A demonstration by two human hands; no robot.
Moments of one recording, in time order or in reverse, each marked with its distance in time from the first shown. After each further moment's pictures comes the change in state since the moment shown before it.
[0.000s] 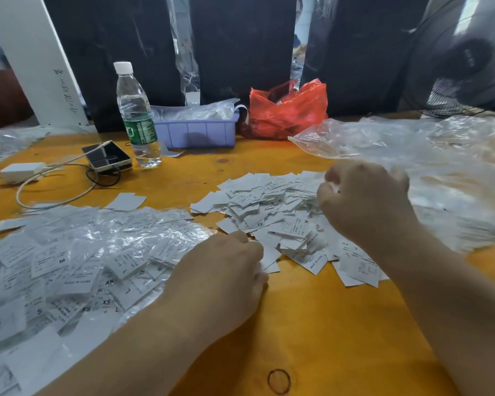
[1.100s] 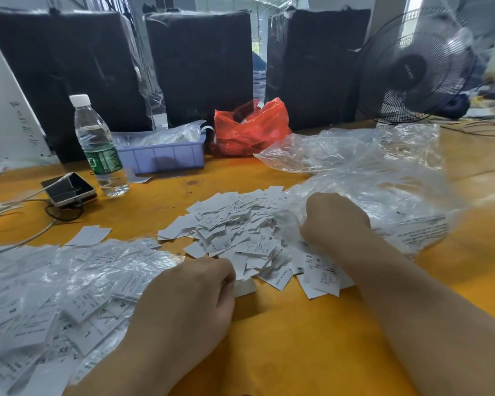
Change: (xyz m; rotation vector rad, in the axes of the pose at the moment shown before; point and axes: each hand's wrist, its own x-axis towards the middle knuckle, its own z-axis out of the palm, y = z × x) left_hand -0.001 0.009 -0.003 -0.092 0.123 -0.022; right_hand 0.015 0.032 0.014 -0.156 -0.324 0.222
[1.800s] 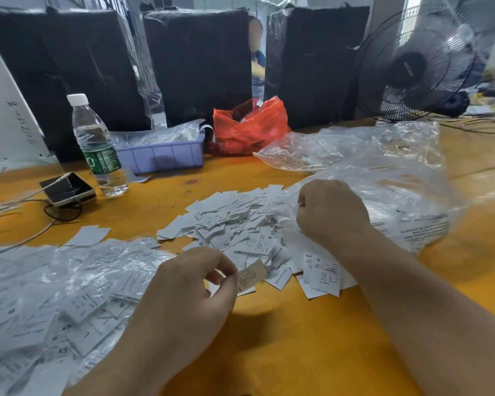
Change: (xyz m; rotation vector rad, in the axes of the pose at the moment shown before) left_hand -0.002 -0.002 -0.001 -0.443 0.058 -0.109; right_hand -0.001 0.000 -0.003 0.143 0.228 -0.173
